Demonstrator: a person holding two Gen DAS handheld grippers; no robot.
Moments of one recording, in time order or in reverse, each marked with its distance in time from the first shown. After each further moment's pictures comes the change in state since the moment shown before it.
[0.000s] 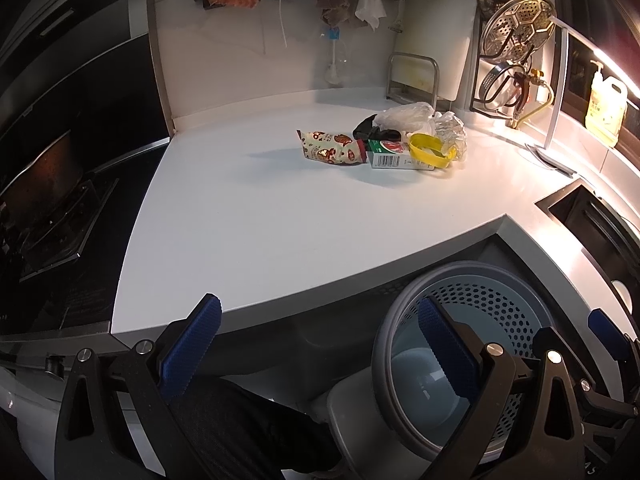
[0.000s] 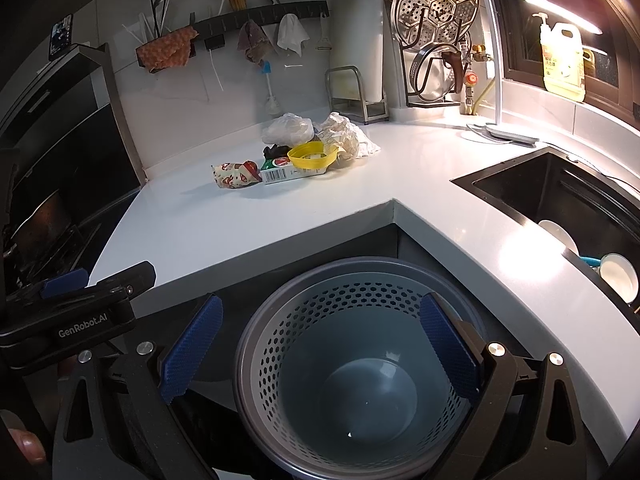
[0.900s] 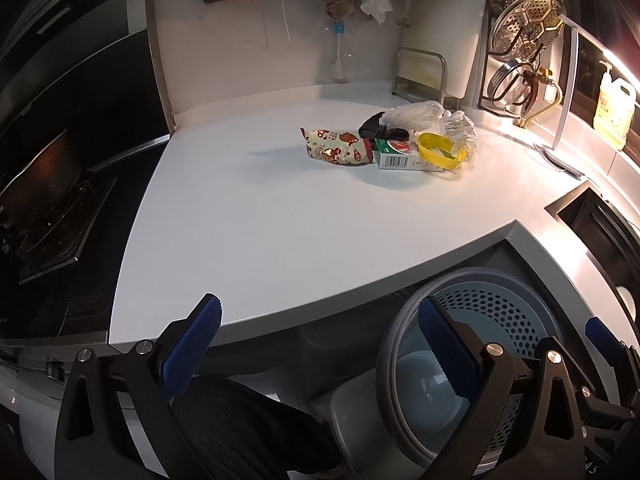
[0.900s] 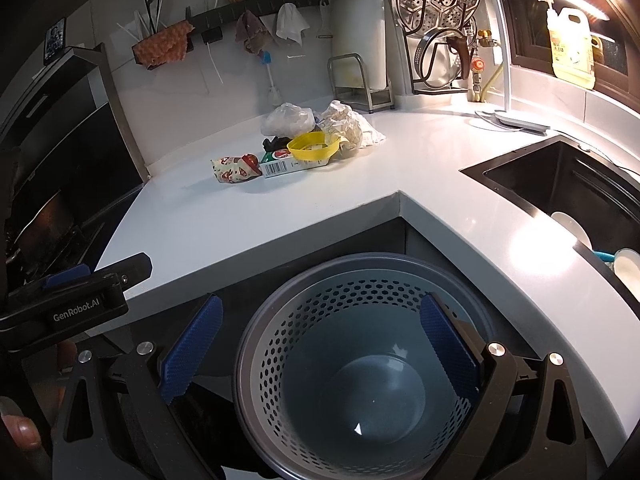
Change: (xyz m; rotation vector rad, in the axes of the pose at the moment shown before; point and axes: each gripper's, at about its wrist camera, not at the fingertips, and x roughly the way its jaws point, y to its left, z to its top) left arm 0.016 0.000 0.012 -0.009 0.020 0.018; right arm 0.019 -0.012 0.006 0.018 0.037 0.043
